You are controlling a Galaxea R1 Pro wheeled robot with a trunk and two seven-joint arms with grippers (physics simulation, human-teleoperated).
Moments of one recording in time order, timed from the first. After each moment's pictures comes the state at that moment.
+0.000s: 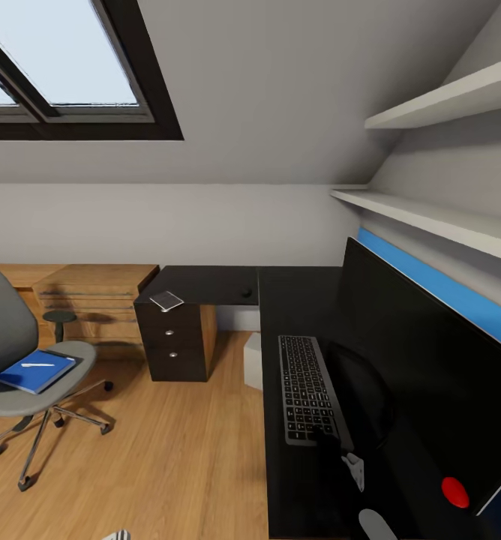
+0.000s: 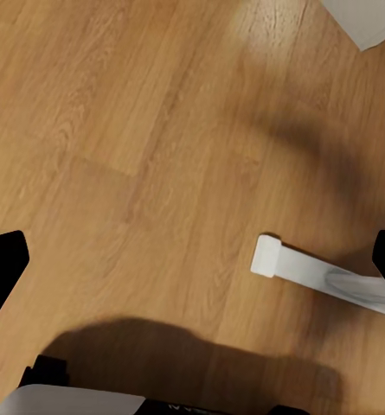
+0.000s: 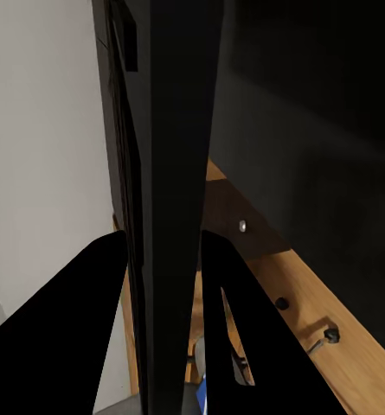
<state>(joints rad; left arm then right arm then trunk) 0.12 -0.06 0.32 -1.16 0.17 0.41 -0.24 -0.11 -0.03 0.26 -1.16 -1.66 -0.09 0.02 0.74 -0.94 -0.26</state>
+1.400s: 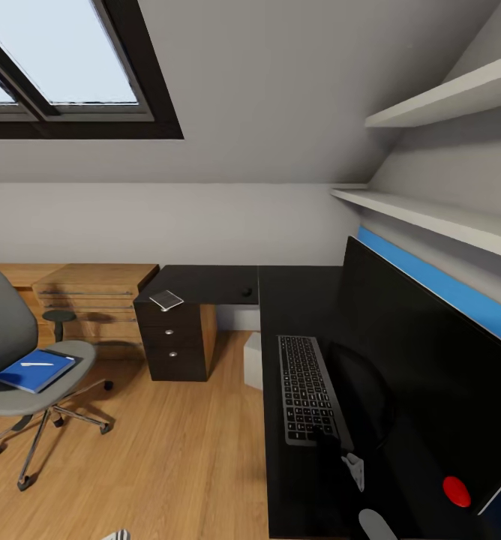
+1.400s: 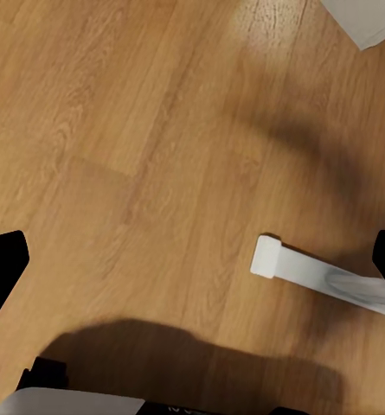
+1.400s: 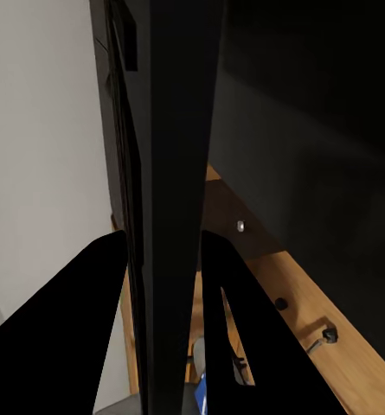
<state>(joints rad) 0.12 -0.05 0.33 -1.16 0.18 0.41 -0.24 -0.11 -0.03 0.26 -1.16 -1.66 -0.09 0.02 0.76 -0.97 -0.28</state>
